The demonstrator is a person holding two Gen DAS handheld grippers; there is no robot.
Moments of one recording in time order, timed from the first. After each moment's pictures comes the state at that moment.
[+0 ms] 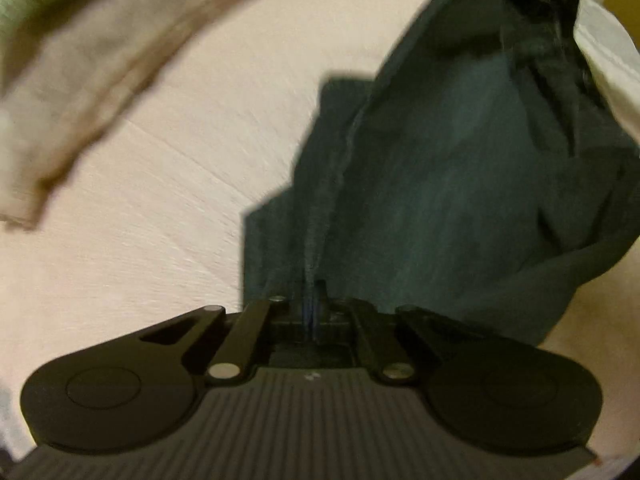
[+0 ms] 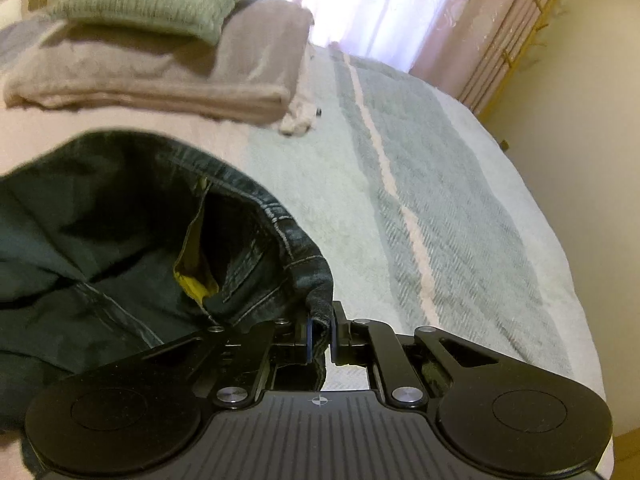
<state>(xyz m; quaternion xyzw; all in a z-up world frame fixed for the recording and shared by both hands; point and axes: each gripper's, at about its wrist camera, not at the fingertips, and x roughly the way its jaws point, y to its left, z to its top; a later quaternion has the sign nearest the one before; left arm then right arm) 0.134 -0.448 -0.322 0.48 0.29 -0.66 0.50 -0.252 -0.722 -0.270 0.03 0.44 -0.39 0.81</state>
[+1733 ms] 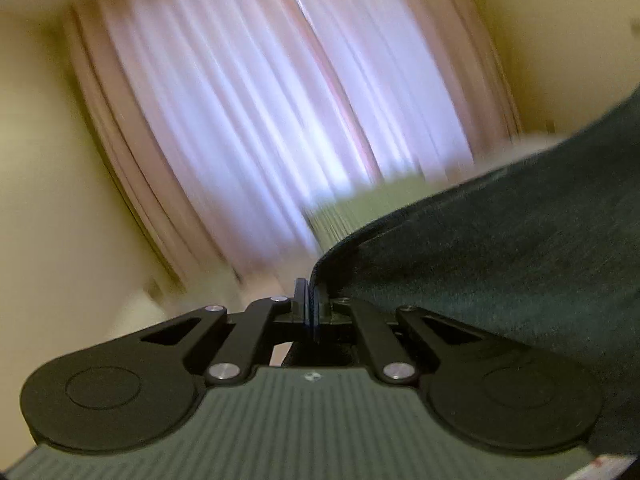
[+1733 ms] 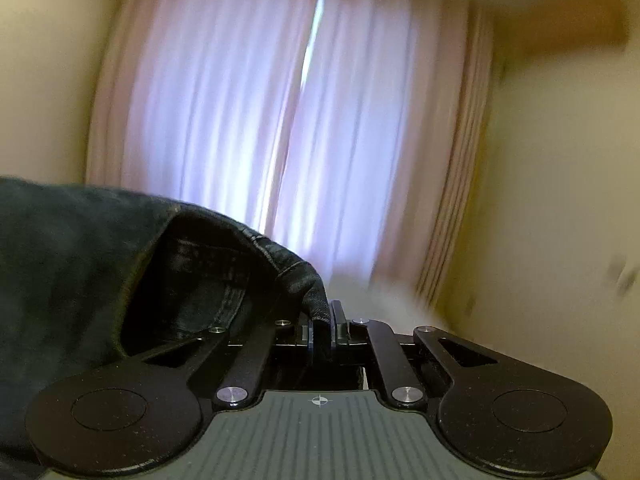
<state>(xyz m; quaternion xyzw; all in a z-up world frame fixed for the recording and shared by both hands) 0.016 -0.340 -0.025 0.30 0.06 -0.48 0.82 -0.370 -0.658 -0.026 0.01 0.23 -0.39 0.89</state>
